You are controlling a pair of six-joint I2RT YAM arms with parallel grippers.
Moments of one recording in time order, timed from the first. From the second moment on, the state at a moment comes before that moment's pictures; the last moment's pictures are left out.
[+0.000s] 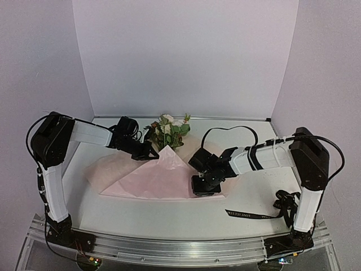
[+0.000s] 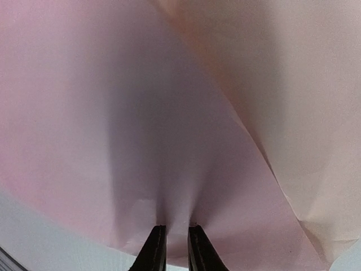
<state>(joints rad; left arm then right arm) -0.49 1.97 1.21 -0.09 0.63 -0.37 0.96 1.91 1.20 -0.49 0.05 0.81</state>
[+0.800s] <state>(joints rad) -0.48 1.66 1.20 -0.29 0.38 -0.41 0.96 1.91 1.18 -0.47 0.07 0.86</state>
